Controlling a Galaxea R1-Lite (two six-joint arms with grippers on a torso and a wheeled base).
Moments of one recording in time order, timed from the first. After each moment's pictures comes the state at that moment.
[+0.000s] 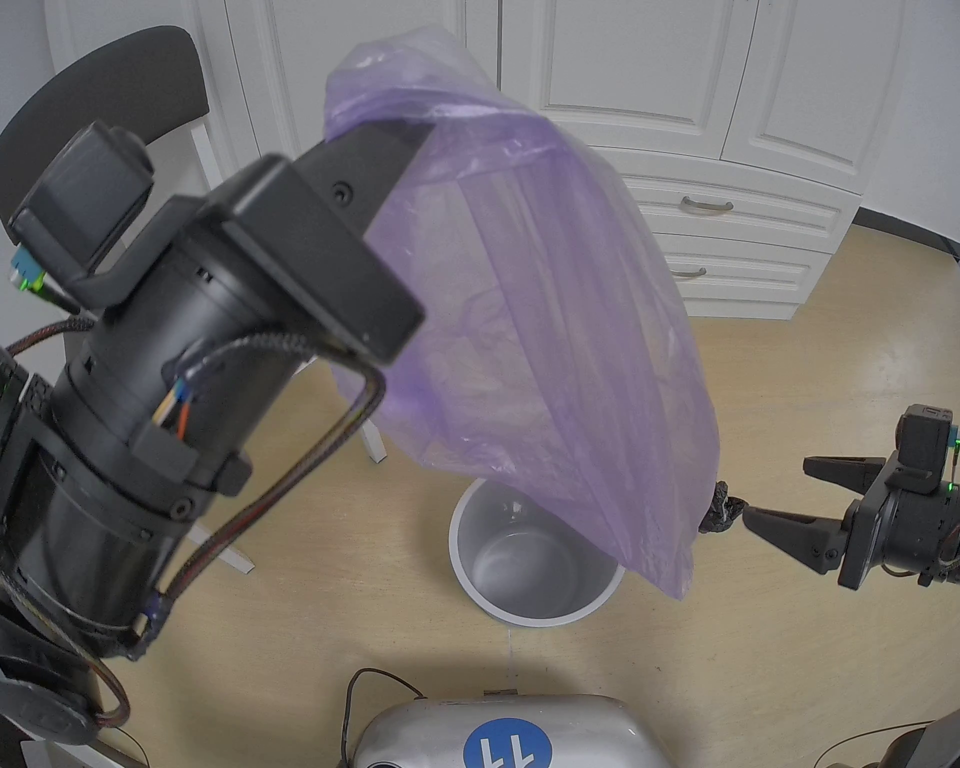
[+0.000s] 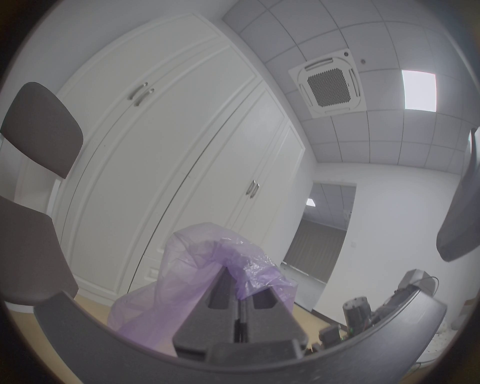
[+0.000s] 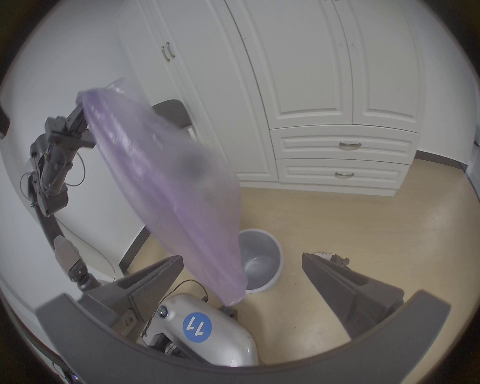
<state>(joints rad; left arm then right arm) -0.99 1.50 -0.73 -1.37 0.19 -0.06 0.58 1.13 -0.60 -0.23 -0.03 0.09</state>
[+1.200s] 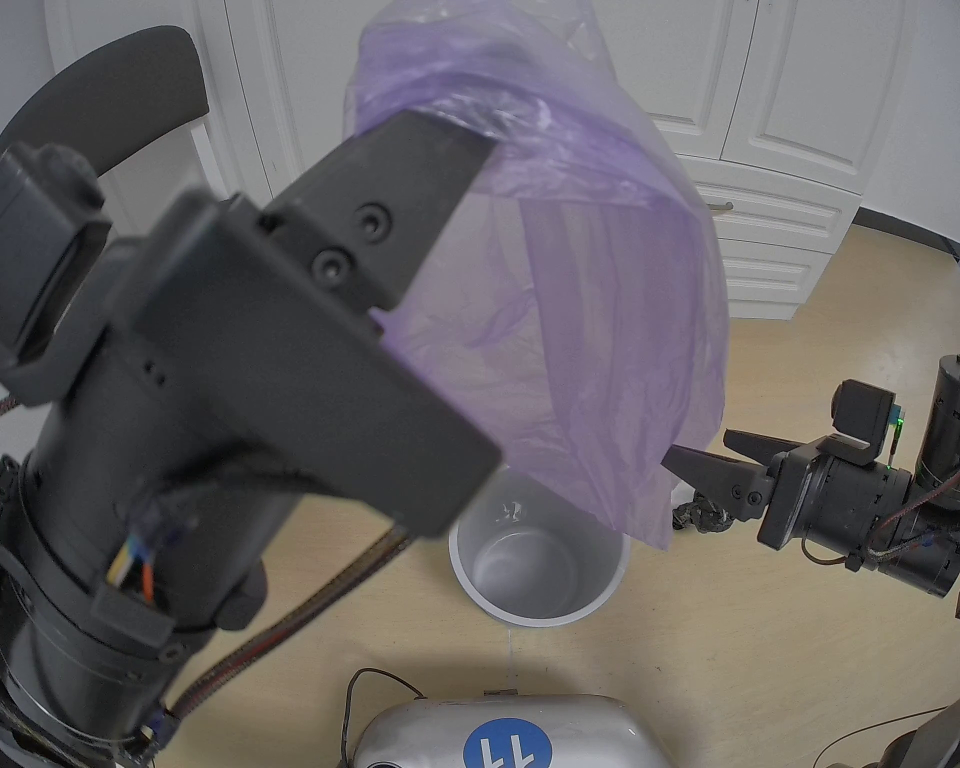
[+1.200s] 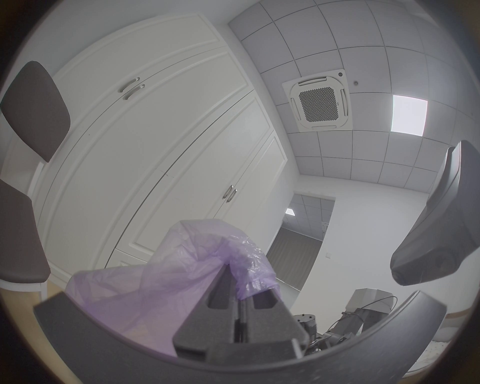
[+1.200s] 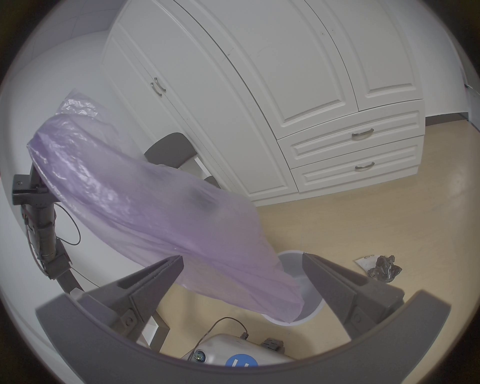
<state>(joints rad) -1.15 1.50 -0.69 -1.48 0.18 -0.06 0.68 1.34 -0.56 -0.66 -0.04 0.33</state>
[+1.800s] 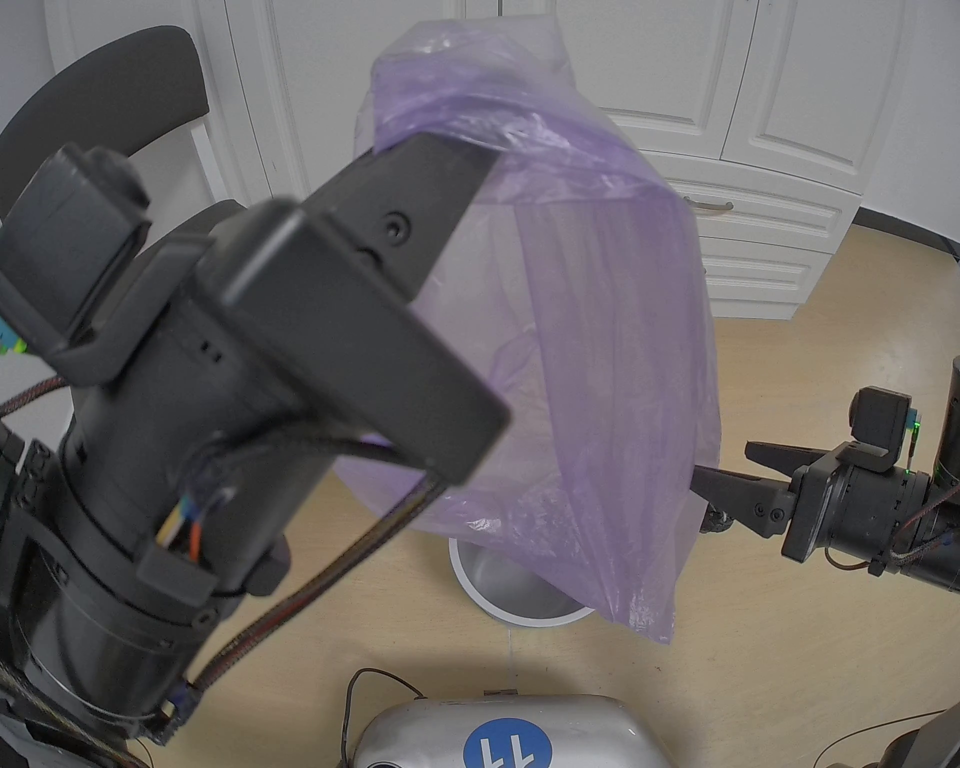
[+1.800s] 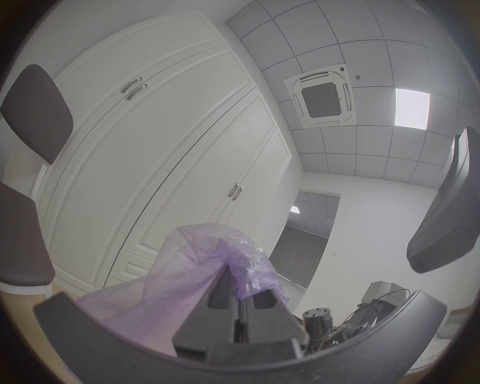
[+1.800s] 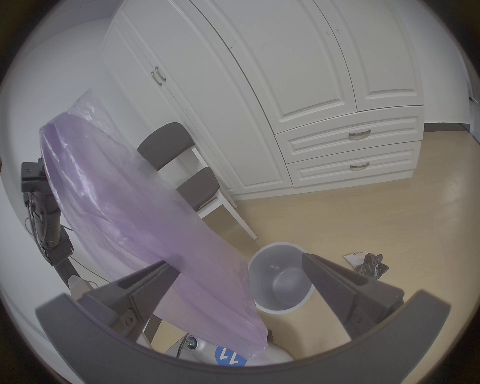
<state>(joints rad) -1.11 1.53 -0.70 -1.48 0.18 -0.06 0.66 1.28 -0.58 -0.51 -0.03 0.28</state>
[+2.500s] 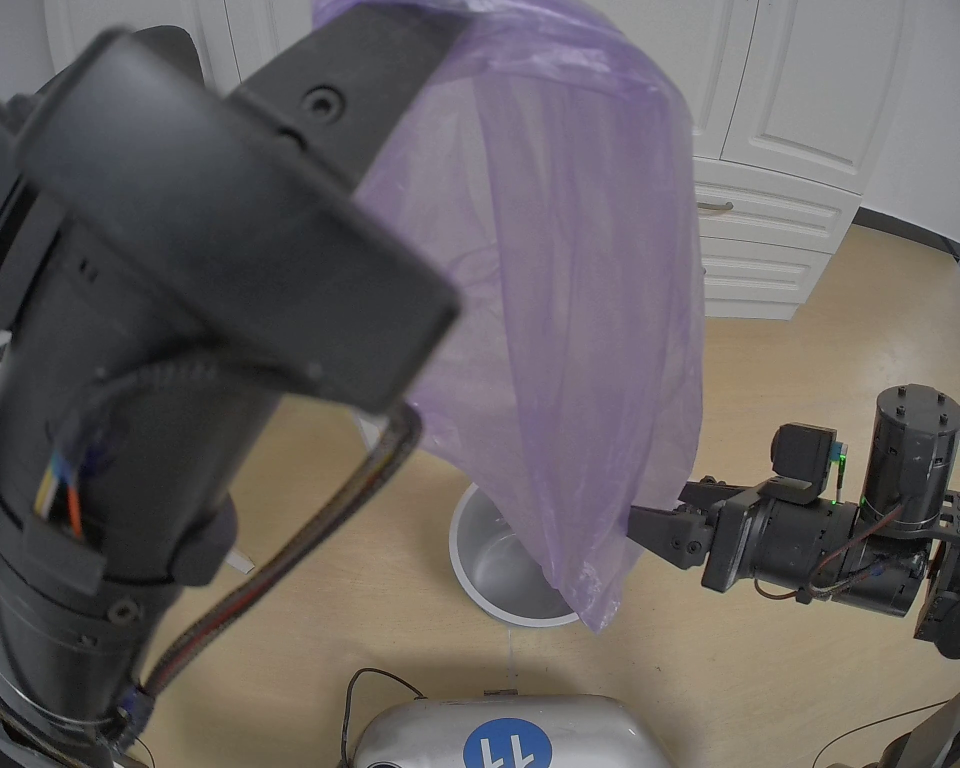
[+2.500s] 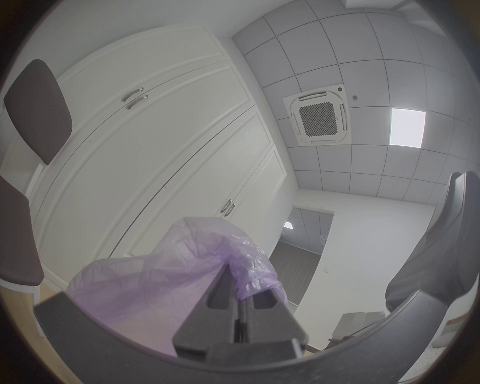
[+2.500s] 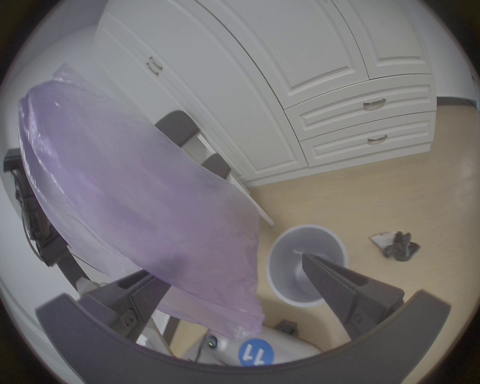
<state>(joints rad) -1.15 1.51 -0.73 -1.53 0.18 -0.06 0.72 1.46 -0.55 -0.69 0.02 0.38</state>
